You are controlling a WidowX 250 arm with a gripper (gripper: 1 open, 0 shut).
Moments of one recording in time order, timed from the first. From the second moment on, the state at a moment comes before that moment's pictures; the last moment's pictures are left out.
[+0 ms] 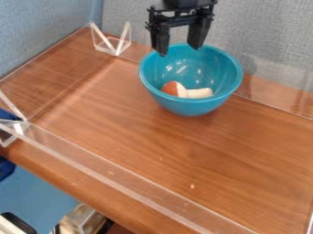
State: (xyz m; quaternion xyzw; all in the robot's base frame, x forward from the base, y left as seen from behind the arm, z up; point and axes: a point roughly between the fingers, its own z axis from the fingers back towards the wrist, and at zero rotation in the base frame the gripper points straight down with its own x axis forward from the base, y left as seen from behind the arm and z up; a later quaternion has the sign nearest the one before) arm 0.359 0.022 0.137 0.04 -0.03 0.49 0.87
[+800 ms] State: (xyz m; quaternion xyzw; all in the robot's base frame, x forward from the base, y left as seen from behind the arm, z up) arm 0.355 0.023 0.129 0.06 -0.03 0.50 0.86
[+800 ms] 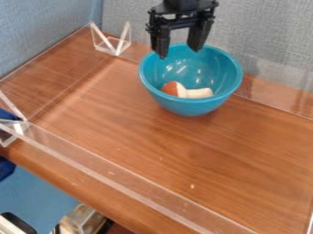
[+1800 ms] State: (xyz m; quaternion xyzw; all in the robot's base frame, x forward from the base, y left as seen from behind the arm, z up) arm 0.346 0.080 0.138 0.08 -0.06 0.52 0.85
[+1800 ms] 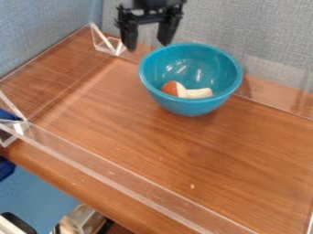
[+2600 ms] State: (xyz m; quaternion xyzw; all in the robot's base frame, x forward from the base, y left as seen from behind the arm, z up) arm 0.319 0.049 0.161 0.15 -0.12 0.46 0.87
